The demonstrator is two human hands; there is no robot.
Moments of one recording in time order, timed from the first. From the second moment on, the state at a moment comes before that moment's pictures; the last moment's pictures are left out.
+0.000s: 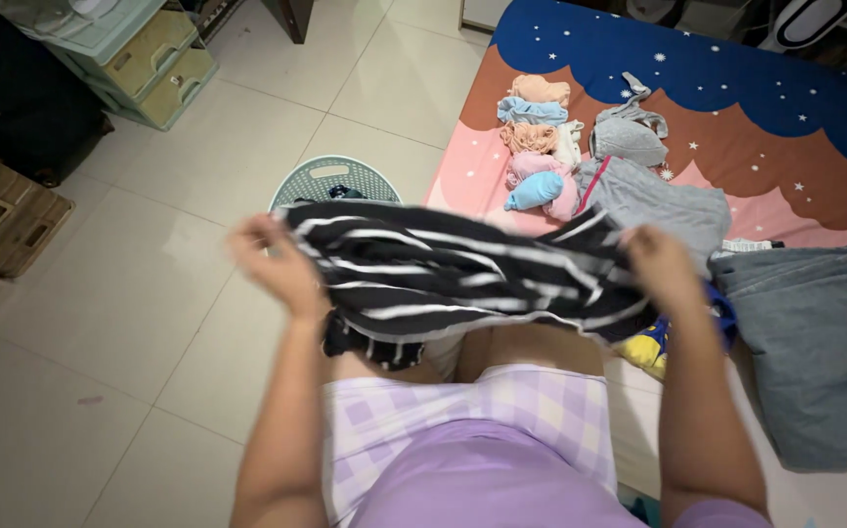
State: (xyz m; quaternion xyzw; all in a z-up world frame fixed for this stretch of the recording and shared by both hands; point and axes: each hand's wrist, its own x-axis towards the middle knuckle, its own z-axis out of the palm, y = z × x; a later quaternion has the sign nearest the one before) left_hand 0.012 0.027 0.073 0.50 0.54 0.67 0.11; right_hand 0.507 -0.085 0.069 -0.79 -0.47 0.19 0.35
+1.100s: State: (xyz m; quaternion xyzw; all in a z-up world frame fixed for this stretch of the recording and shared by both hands) left_hand 0.094 0.073 -0.001 0.67 0.21 -0.14 0.70; right_hand 0.335 -0.112 0.142 -0.55 -0.56 0.49 0.39
